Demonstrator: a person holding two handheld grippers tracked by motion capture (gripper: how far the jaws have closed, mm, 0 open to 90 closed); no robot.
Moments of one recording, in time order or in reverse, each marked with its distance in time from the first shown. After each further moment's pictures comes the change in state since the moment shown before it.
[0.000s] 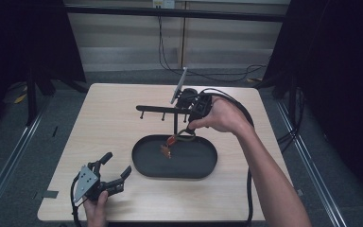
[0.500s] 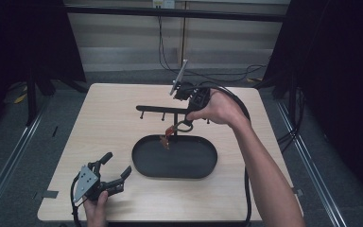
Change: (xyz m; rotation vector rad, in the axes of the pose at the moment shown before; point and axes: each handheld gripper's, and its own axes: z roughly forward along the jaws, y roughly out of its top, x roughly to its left) left arm 0.000 0.000 0.000 -0.006 -0.001 -0.004; right arm -0.018 0.011 -0.003 -0.029 -0.020 0.015
